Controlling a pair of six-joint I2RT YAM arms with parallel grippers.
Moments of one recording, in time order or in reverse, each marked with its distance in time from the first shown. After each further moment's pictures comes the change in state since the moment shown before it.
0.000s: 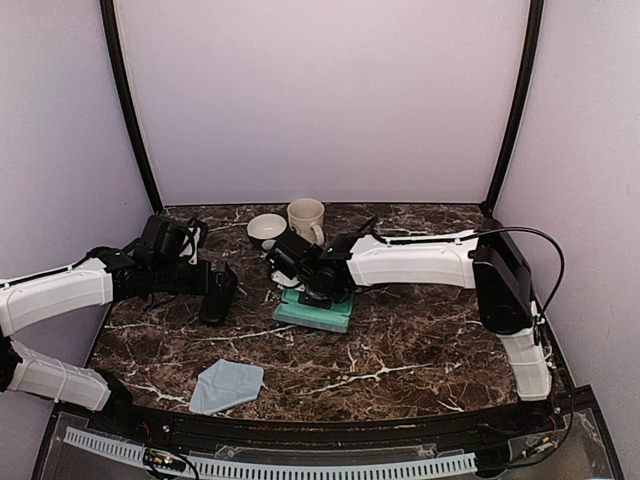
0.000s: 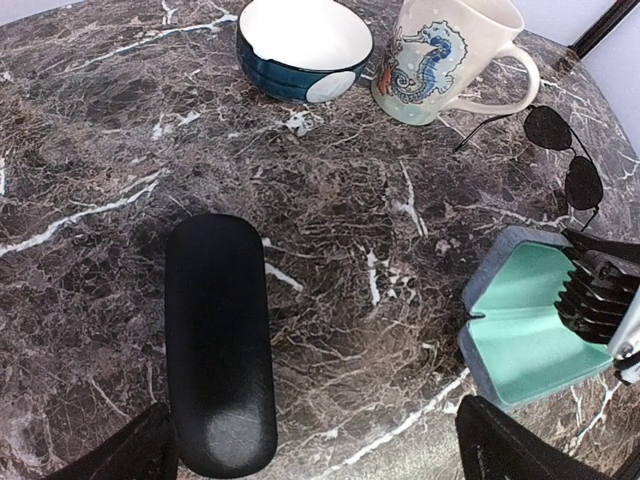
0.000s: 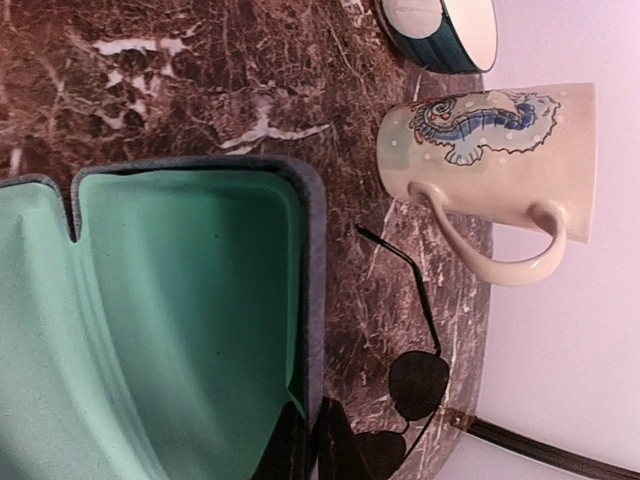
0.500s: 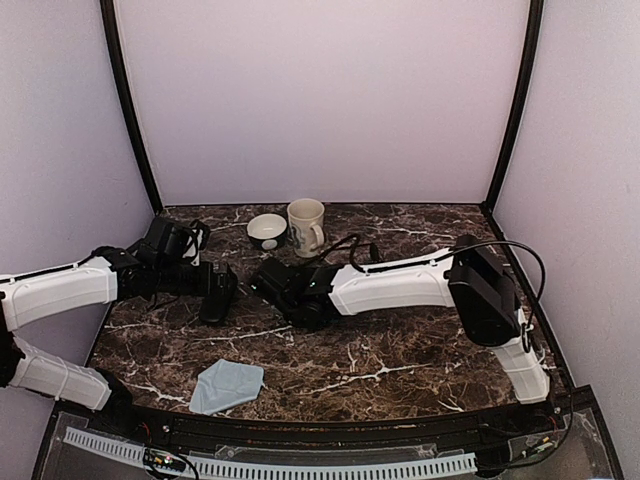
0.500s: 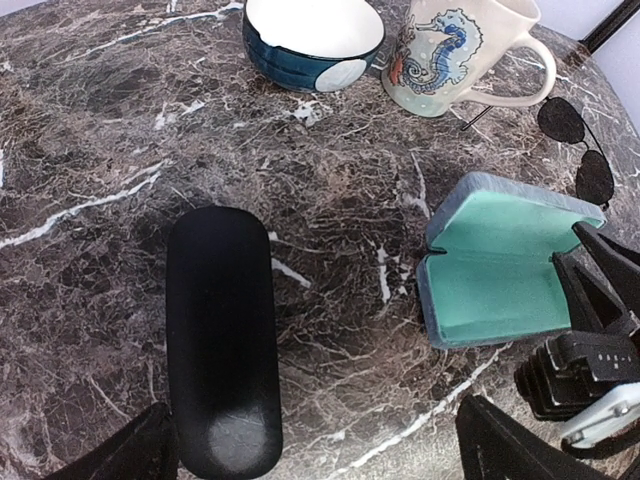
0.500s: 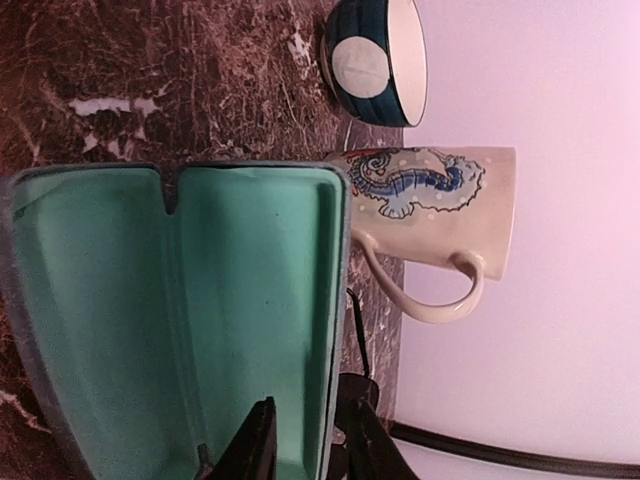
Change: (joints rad) left arm 0.002 0.034 0.003 0.005 -0.009 -0.003; right arm 0.083 0.080 -0.037 0.278 0.293 -0.188
